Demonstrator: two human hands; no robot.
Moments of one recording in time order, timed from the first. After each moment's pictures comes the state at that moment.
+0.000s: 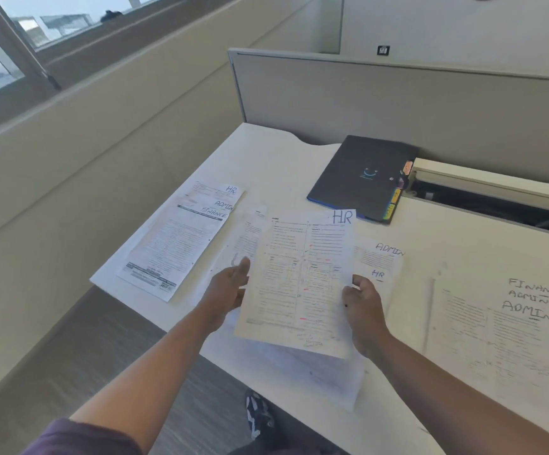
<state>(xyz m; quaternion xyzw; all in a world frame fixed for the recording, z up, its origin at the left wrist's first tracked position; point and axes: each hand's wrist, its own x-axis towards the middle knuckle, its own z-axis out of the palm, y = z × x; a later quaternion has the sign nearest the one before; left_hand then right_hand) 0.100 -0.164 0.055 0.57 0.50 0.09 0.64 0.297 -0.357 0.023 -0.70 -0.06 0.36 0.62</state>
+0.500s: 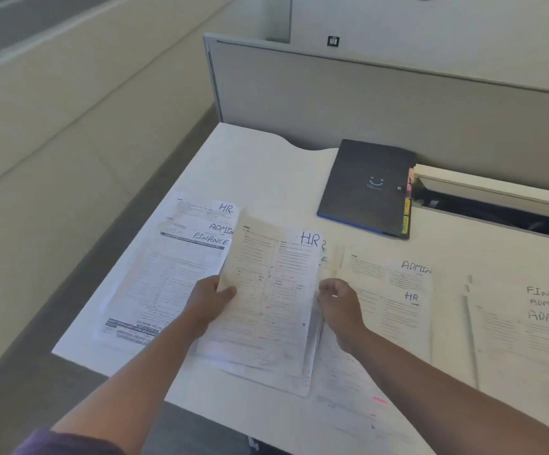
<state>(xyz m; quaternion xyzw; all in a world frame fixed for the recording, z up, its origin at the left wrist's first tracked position) 0.089 0.010 0.010 0.64 0.50 0.03 0.58 0.258 -0.204 0.021 -0.79 -0.02 0.33 0.52</state>
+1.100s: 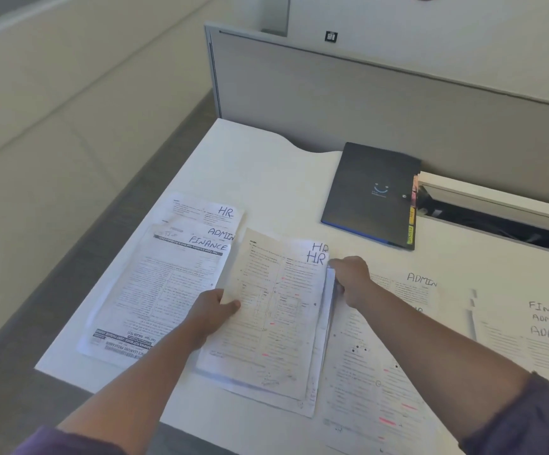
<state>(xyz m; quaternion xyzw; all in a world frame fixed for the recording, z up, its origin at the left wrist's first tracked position) 0.091 0.031 -0.018 0.62 0.48 -0.03 0.62 0.344 -0.140 0.027 -0.81 0.11 0.34 0.46</state>
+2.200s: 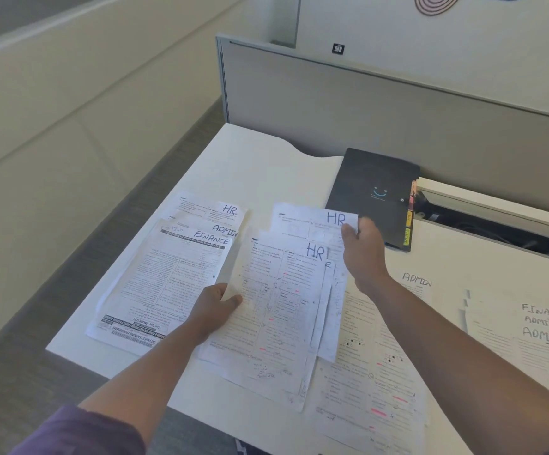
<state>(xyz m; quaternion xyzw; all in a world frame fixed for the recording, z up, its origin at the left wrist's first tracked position) 0.084 0.013 -0.014 0.67 0.47 0.02 0.58 0.336 -0.152 0.096 -0.84 -0.16 0.14 0.50</state>
